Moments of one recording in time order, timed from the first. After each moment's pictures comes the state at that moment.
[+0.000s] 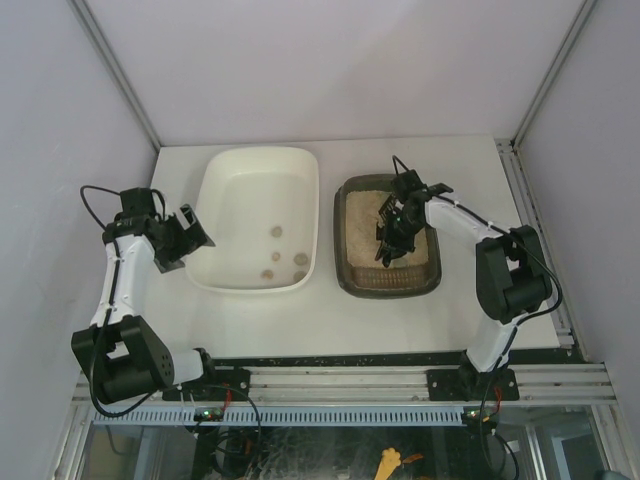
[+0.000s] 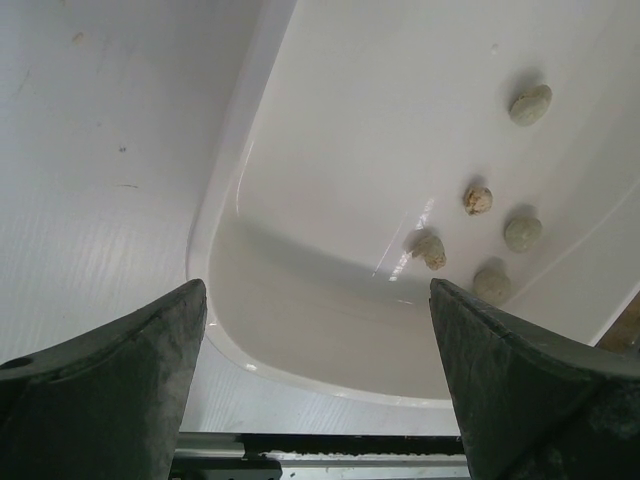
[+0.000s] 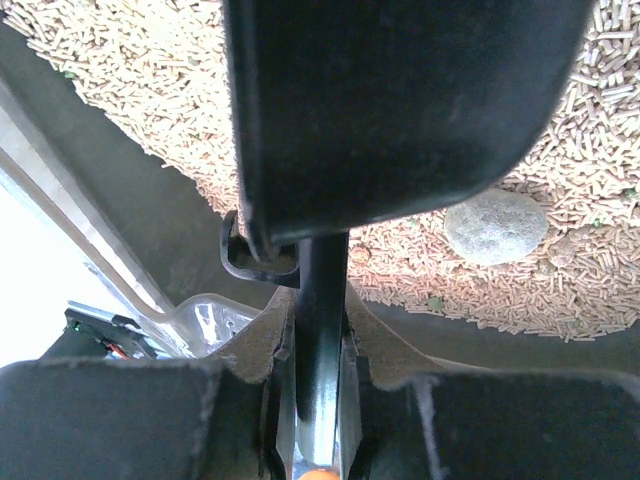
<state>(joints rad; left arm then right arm) 0.27 1.28 1.06 -0.84 0.21 -0.33 0.35 1.78 1.29 -0.84 -0.30 0.58</state>
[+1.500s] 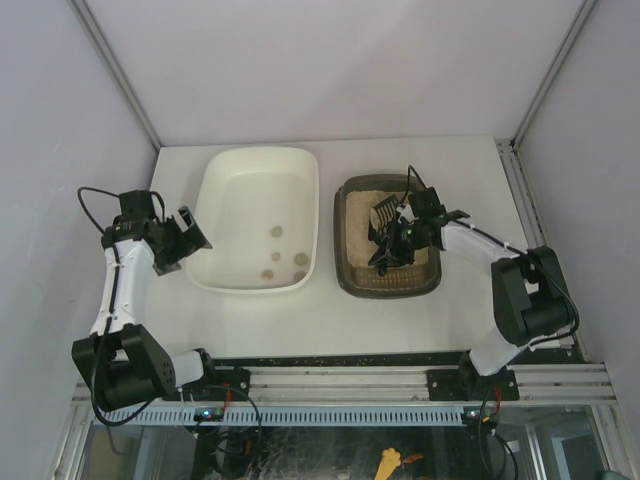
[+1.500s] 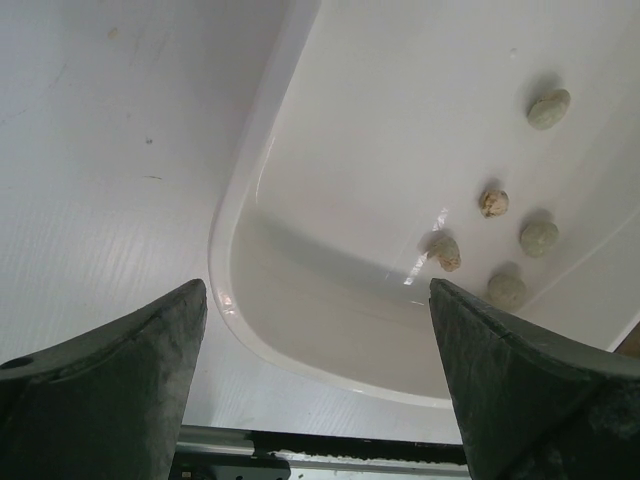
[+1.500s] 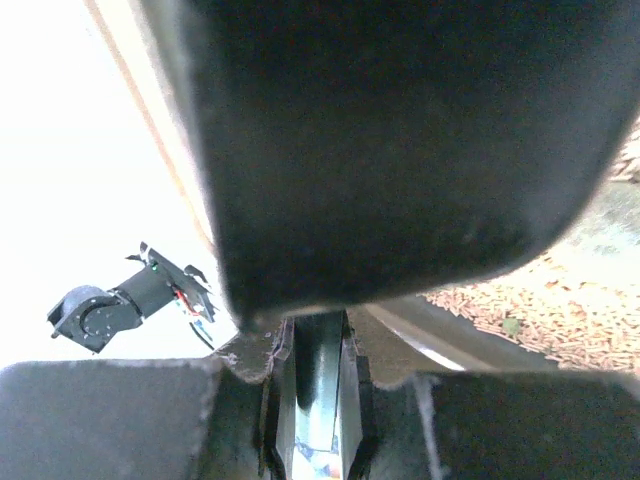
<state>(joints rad) 0.27 1.24 1.05 -0.85 0.18 -0.33 0.31 1.64 1.03 -0.52 -0.56 0.63</state>
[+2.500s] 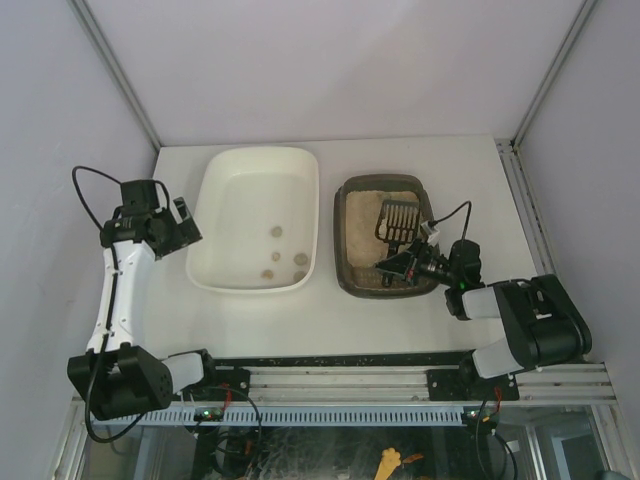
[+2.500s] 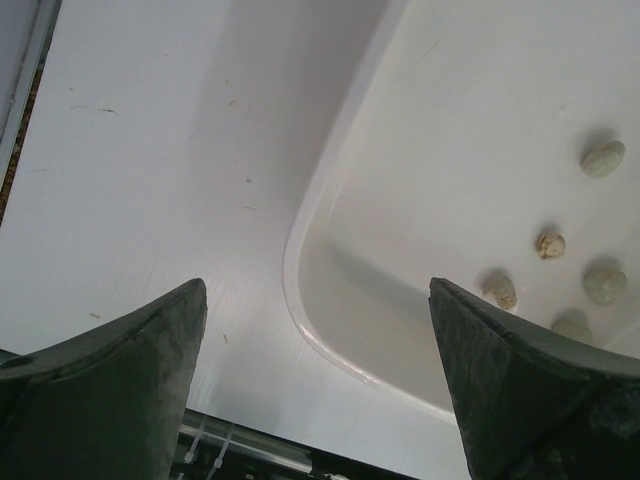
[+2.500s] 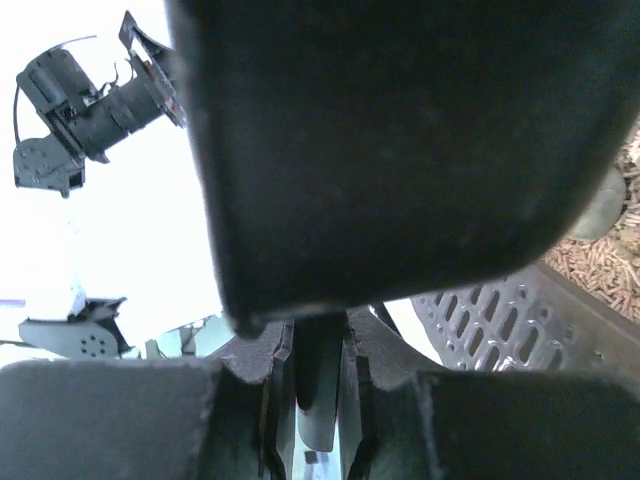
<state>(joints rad) 0.18 1.18 1.15 -0.90 -0.10 -0.28 0.20 1.46 0.28 1.00 -0.95 1.26</state>
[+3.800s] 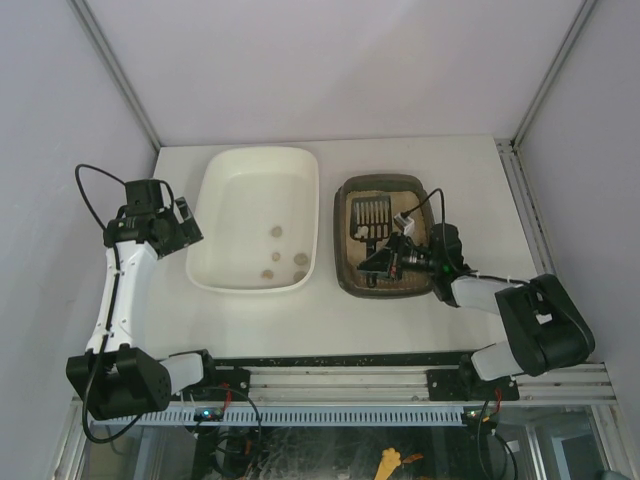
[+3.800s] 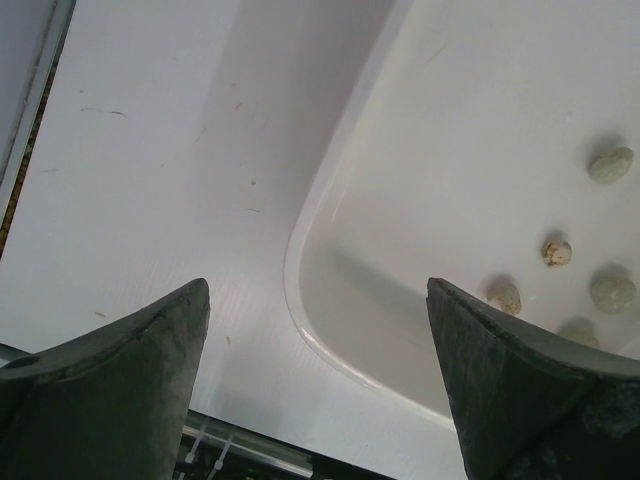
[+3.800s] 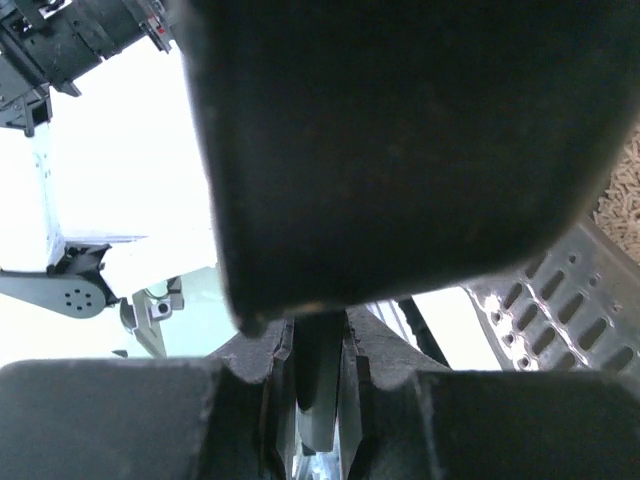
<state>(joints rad) 0.14 1.18 1.14 -0.90 -0.16 -0.30 0.31 1.45 0.42 0.78 -0.99 1.19</state>
